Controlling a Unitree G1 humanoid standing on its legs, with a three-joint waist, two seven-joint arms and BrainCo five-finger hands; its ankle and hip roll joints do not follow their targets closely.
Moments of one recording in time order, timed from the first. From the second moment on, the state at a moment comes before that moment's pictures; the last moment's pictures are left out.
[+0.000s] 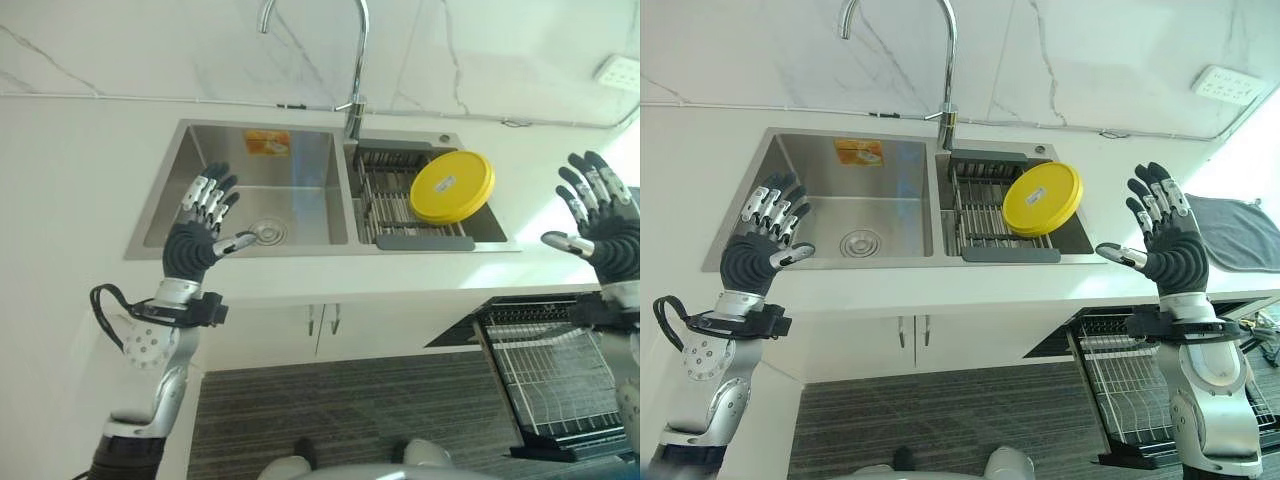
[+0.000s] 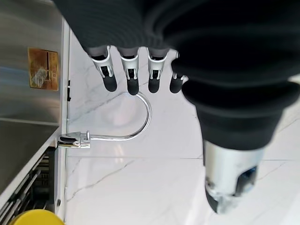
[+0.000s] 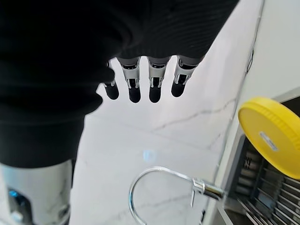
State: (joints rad) left arm 0.04 0.50 0.07 -0.31 -0.49 -0.17 -0.04; right arm 0.08 -0.63 -0.28 -0.42 0.55 0.00 0.08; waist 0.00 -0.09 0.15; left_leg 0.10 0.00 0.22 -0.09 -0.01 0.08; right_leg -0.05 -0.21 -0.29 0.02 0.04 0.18
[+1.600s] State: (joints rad) left arm 0.01 0.48 -0.07 -0.26 -0.45 -0.13 -0.01; right arm -0.15 -0.59 -0.10 -0.16 1.15 0.16 0.06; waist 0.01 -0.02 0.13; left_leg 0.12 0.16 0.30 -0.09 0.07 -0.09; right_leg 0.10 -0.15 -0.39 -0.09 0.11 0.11
